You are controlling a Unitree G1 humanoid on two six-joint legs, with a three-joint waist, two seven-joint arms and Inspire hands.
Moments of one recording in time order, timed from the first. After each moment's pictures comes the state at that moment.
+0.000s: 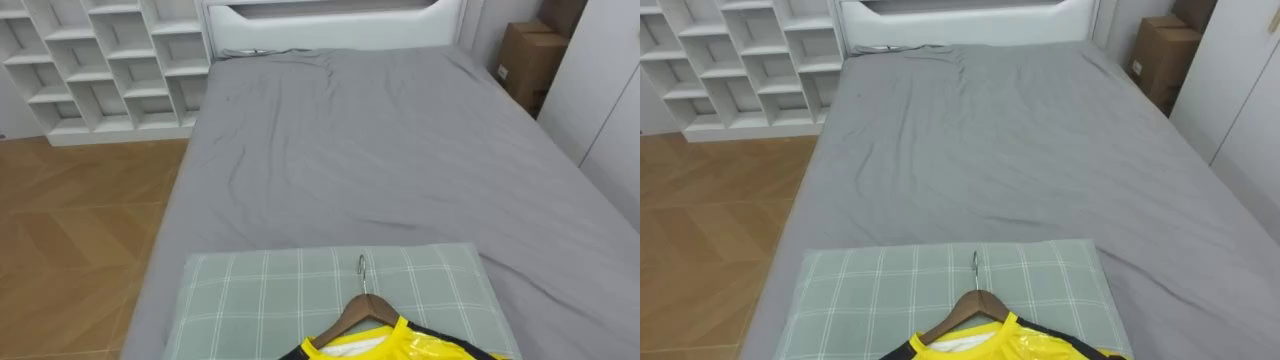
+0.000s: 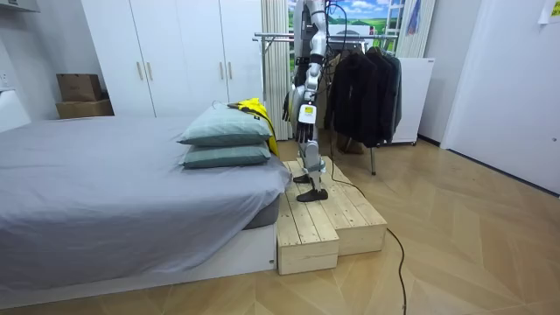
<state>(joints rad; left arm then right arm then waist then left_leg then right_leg) 0.18 0.17 0.07 1.16 0.01 0.06 0.07 0.08 -0.19 0.01 1.32 0.40 0.04 0.14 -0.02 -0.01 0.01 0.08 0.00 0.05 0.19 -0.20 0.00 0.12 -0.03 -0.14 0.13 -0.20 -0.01</state>
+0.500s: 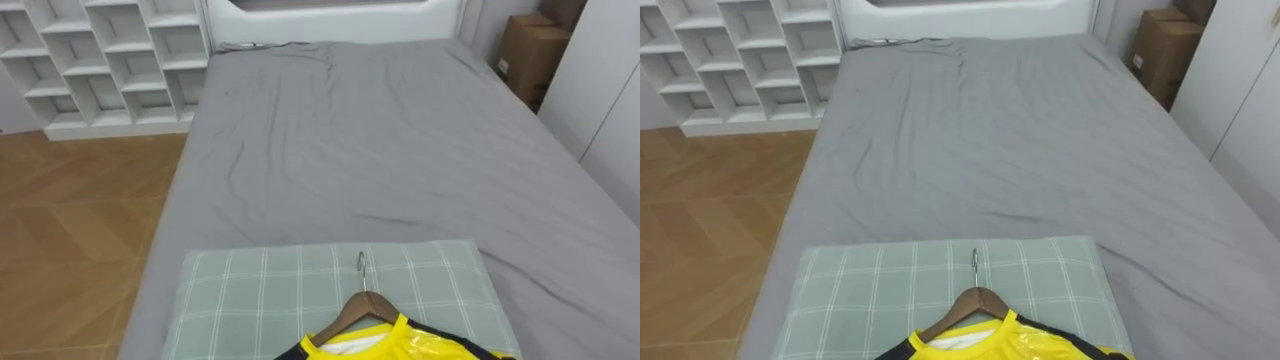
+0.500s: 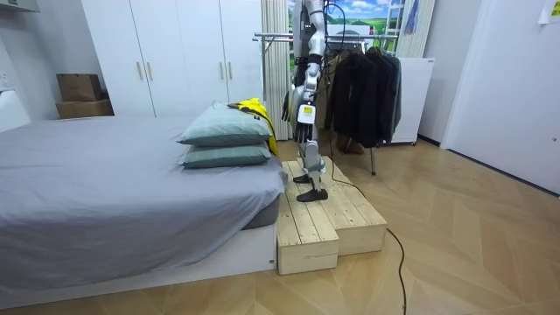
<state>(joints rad) 0.17 0.18 0.07 1.17 0.01 0.06 0.05 0.07 -0.19 0.02 1.32 0.40 0.02 0.16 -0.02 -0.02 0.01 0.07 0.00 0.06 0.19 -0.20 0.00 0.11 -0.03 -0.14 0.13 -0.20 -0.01</state>
